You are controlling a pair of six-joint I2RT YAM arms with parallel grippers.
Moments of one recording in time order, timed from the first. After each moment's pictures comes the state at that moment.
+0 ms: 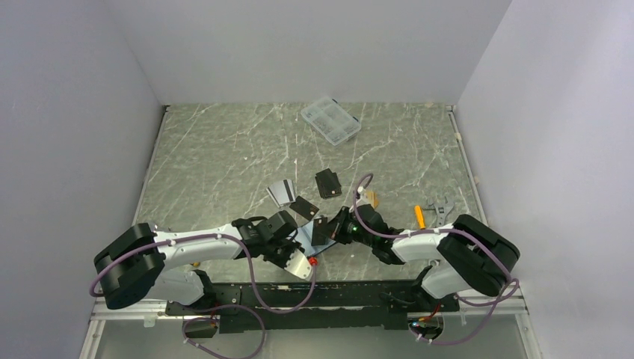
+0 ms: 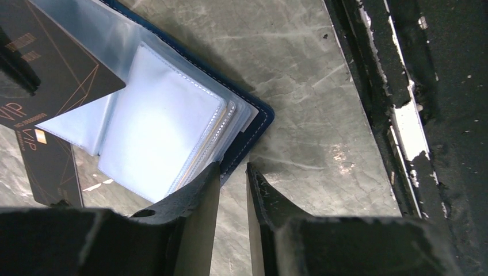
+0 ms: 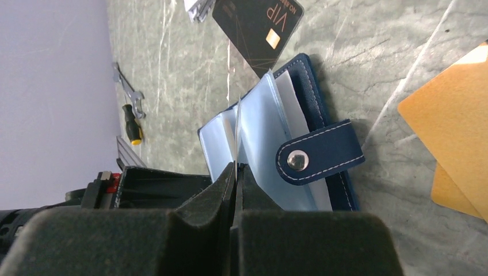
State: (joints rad) left arm -1.02 1.30 0.59 -0.39 0.24 1.03; right arm 0.84 1.39 0.29 0.61 -0.05 1.12
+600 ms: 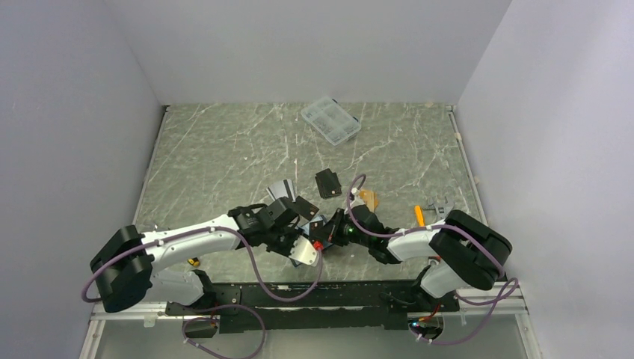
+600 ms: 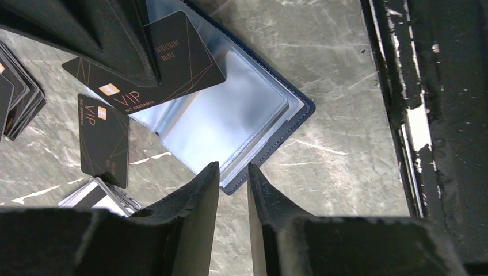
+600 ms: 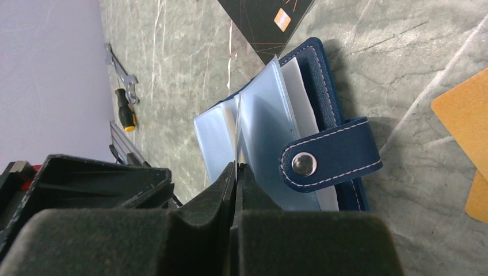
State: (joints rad) left arm -0.99 1.27 0.76 -0.55 0.25 0.96; right arm 0.86 1.47 0.32 0.64 -0.09 1.11
